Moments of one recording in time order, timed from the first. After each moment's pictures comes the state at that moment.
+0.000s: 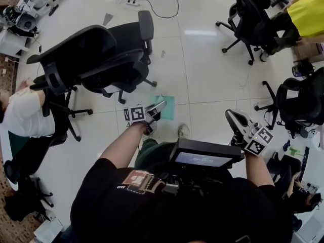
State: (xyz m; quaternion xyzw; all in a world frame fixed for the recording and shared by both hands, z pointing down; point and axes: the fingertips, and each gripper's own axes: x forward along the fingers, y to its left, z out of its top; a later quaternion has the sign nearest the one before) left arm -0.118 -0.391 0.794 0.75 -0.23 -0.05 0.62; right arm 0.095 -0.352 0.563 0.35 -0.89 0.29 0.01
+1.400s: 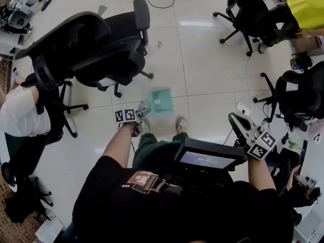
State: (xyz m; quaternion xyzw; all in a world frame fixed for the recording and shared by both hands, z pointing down) left arm -0.213 -0.317 0.979 0.67 -0.33 0.13 0.65; right arm 0.104 -0.317 0.605 0.37 -0.87 0.31 0.03
